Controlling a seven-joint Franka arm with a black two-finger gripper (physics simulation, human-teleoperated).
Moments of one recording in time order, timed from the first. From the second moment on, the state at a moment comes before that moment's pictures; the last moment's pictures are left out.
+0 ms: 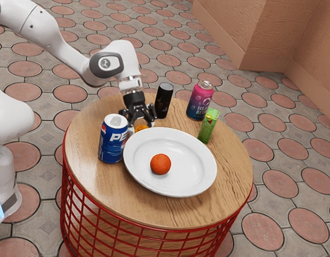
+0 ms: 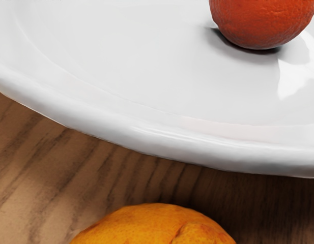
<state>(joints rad) -1.03 -0.85 1.32 -2.48 0.07 2.32 1.25</state>
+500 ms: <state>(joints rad) -1.07 -0.84 1.36 -2.48 0.07 2.37 1.24</state>
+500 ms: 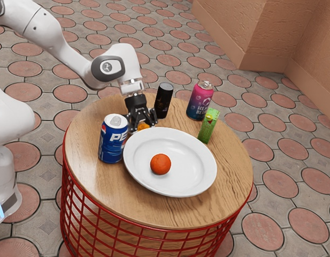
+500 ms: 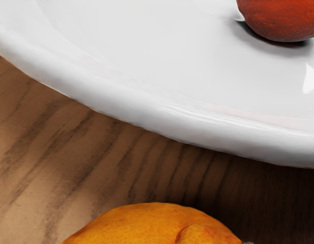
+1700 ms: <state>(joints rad) -1.30 -0.82 1.21 -2.31 0.02 2.33 1.19</state>
